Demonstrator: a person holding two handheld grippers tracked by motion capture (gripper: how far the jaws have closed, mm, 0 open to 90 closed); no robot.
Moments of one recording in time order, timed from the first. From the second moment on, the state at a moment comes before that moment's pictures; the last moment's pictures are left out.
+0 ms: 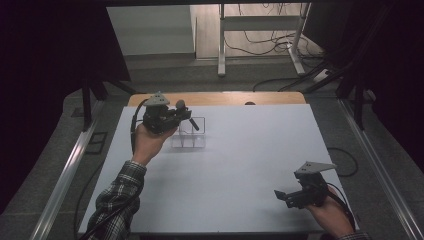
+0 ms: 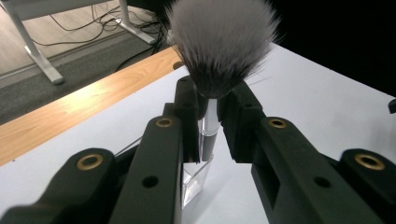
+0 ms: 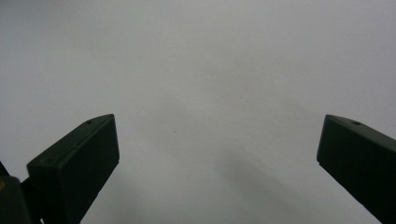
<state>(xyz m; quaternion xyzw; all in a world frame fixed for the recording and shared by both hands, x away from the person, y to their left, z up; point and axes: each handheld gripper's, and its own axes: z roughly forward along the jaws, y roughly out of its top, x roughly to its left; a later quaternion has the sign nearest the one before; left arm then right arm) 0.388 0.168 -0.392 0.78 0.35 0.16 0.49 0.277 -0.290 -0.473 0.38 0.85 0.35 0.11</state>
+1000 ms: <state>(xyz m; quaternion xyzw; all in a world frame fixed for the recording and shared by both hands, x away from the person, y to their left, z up) 0.416 0.152 -0.398 0.79 0.37 0.17 0.46 0.270 -0.304 -0.471 0.40 0.84 0.36 0.11</state>
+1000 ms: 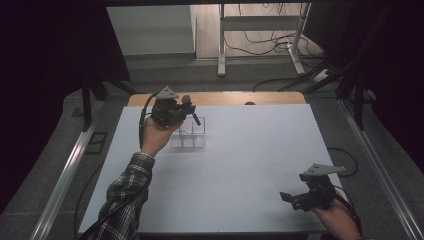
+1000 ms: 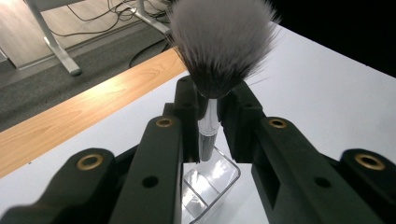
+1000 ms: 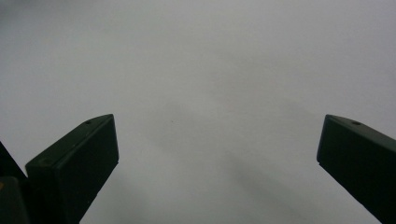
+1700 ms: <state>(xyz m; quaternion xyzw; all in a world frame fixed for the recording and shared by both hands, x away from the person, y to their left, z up) 0.424 0.144 -0.429 0.79 0.38 0.16 0.44 0.270 -0.303 -0.471 0.40 0.84 0.36 0.10</state>
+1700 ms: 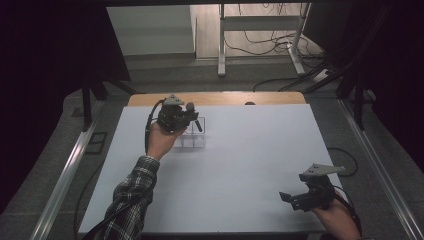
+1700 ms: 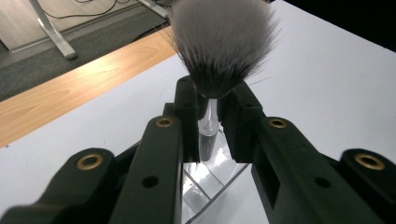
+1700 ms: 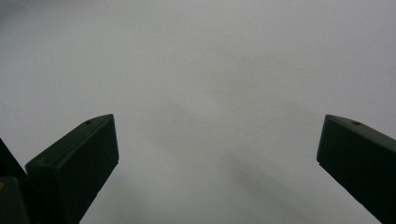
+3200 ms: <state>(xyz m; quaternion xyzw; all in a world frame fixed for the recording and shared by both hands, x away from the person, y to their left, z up) 0.424 0.137 -0.444 0.79 0.40 0.14 0.45 0.270 -0.300 -0.473 0.39 0.85 0.35 0.10</state>
